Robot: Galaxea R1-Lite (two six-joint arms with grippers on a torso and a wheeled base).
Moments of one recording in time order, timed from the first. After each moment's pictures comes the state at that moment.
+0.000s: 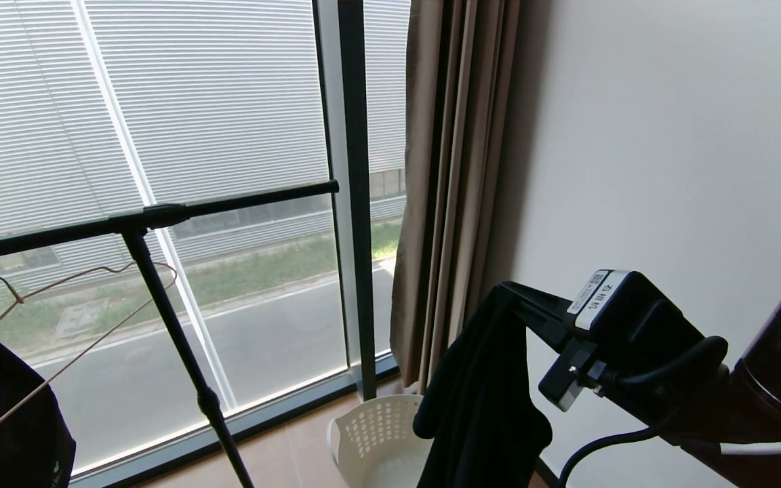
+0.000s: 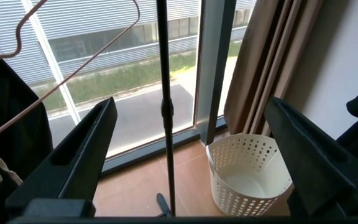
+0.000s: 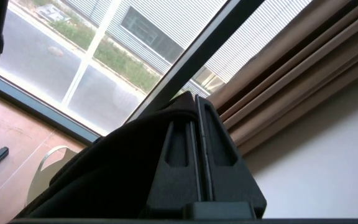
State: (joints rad) left arm 0.00 0.00 -0.01 0.03 0.01 0.03; right arm 0.81 1.54 -0.48 -1.02 -0.19 -0.59
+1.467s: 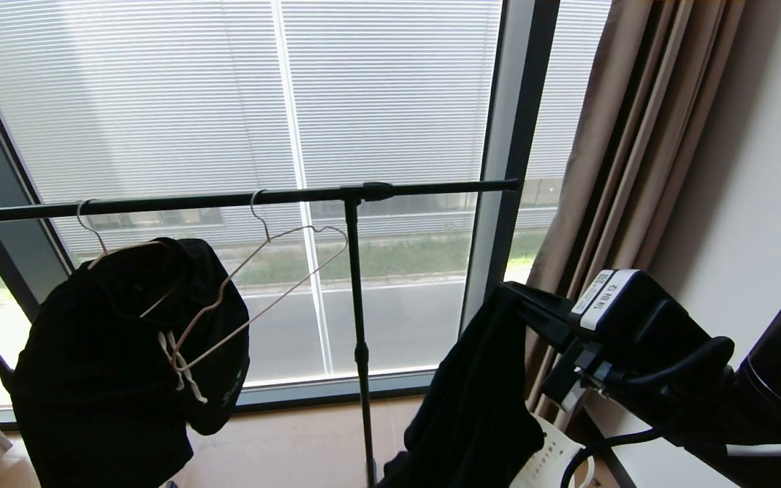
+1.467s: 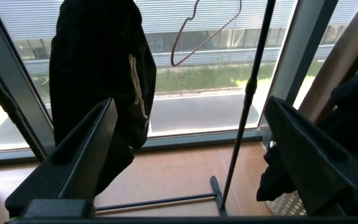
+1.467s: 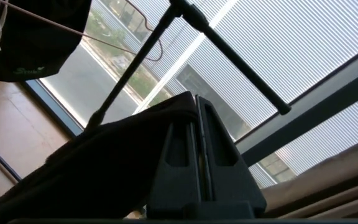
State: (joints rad) left arm 0.00 0.00 -0.01 0.03 0.01 0.03; right arm 0.81 1.53 -0.47 -1.02 -0.19 -0.59
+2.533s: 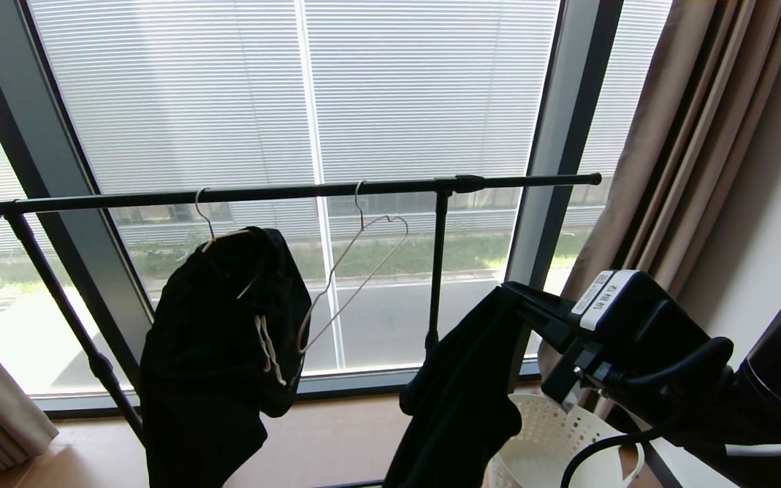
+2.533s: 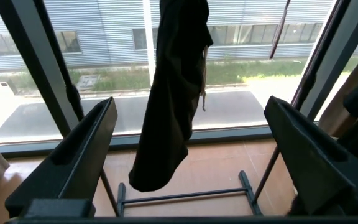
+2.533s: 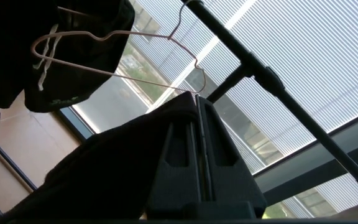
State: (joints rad) left arm 0.00 0.00 -0.01 0.03 0.01 0.03; right arm 0.81 1.53 -0.47 -1.02 -0.19 -0.59
